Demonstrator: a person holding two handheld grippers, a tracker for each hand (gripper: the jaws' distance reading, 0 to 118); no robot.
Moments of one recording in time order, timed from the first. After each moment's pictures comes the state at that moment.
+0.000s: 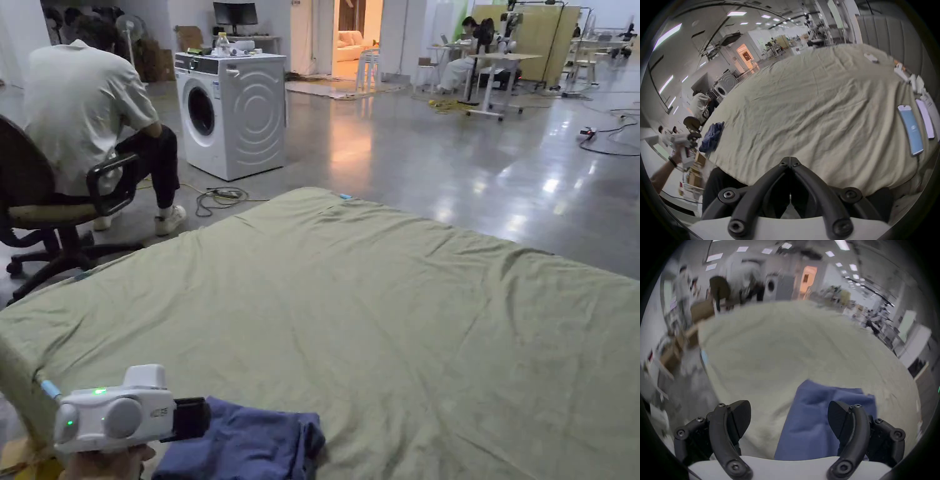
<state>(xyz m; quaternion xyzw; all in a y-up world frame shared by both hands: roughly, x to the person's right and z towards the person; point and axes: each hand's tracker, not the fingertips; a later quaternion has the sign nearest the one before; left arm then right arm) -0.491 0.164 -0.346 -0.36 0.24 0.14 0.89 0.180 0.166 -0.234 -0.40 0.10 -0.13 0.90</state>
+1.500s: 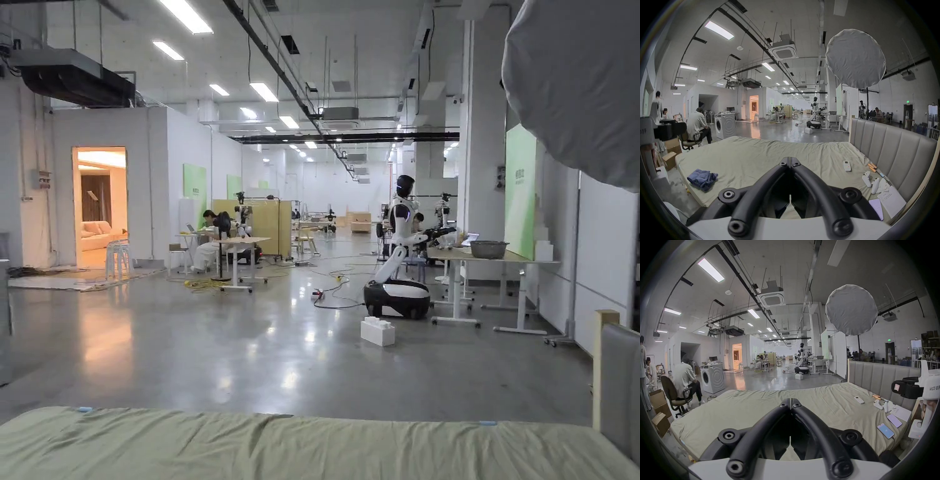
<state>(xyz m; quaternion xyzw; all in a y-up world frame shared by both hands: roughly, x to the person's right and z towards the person) -0.167 0.380 -0.199 -0.02 -0.05 -0.04 1.00 0.188 0.362 -0.184 -0.03 0.04 0.03 1.00</state>
